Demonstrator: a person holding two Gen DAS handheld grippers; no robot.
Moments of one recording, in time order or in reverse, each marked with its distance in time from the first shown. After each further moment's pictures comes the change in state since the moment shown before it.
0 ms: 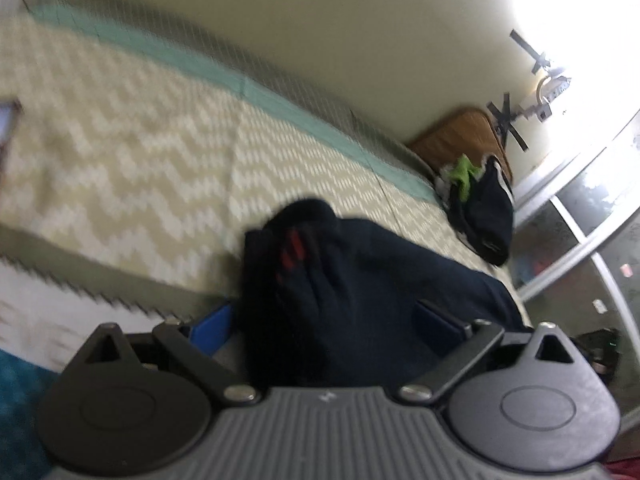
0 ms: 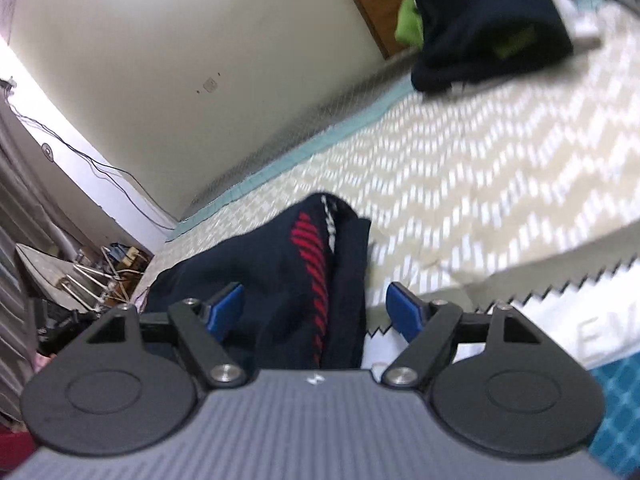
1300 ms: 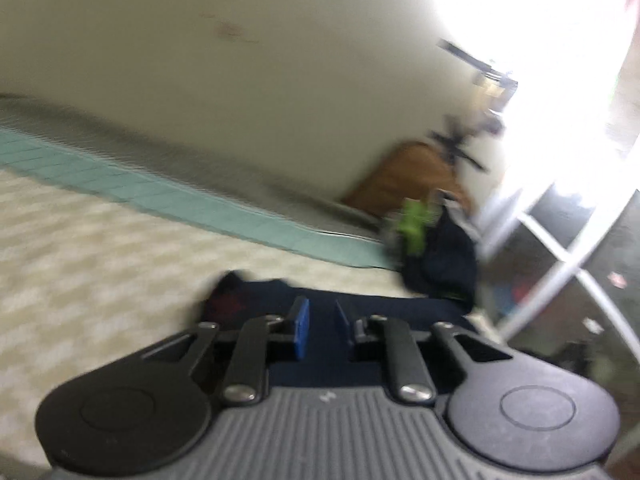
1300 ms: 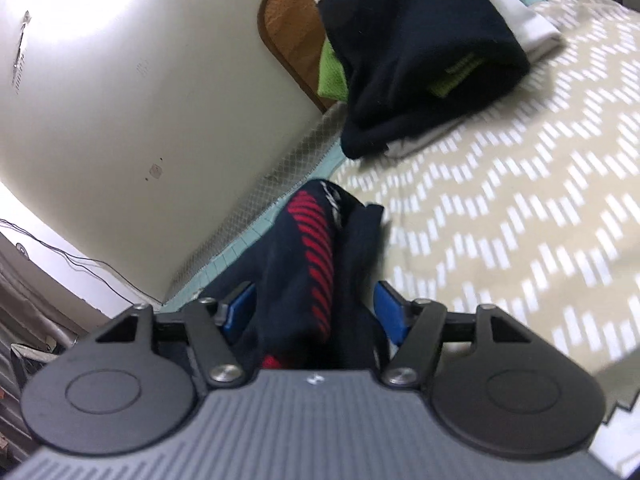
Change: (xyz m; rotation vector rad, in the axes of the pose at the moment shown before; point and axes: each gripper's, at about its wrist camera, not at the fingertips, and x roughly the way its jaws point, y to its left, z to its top) left arm 0.038 -0.116 0.057 0.192 -0.133 -0.068; right arm 0.003 -0.057 0.055 0.189 -0.140 -0.038
